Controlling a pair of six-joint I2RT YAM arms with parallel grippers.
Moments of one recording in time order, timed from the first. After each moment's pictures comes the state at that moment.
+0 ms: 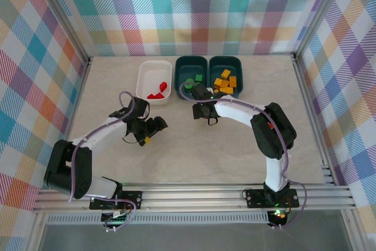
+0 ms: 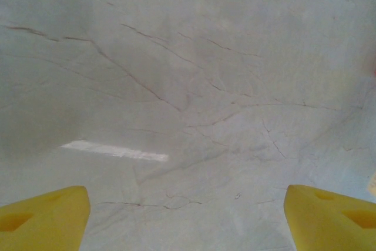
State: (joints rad) left arm -0.36 1.41 0.80 -0.56 0.29 -0.90; right arm 0.69 1.92 1.35 -0.58 0.28 0.52
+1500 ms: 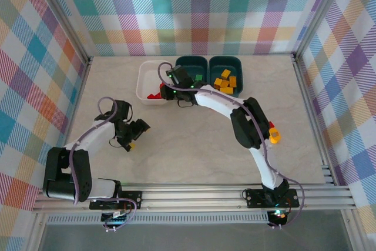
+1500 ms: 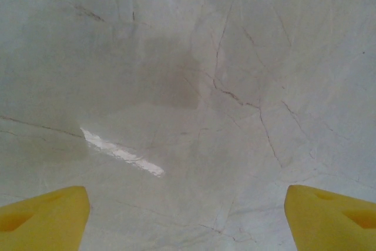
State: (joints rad) left arm -0.12 1.34 0.73 -0.66 0.25 -0.92; right arm 0.75 2.25 1.86 -0.33 -0.09 0.52
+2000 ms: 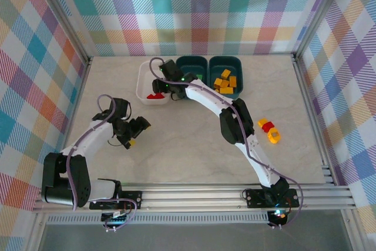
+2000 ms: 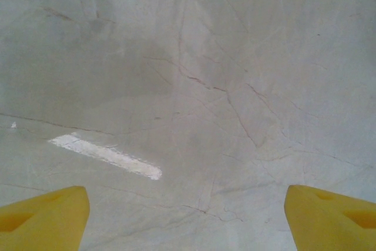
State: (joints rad) left arm -0.12 1.30 0.77 -0.69 0.28 -0.87; right arm 0.76 2.50 2.30 -0.56 0.00 0.45
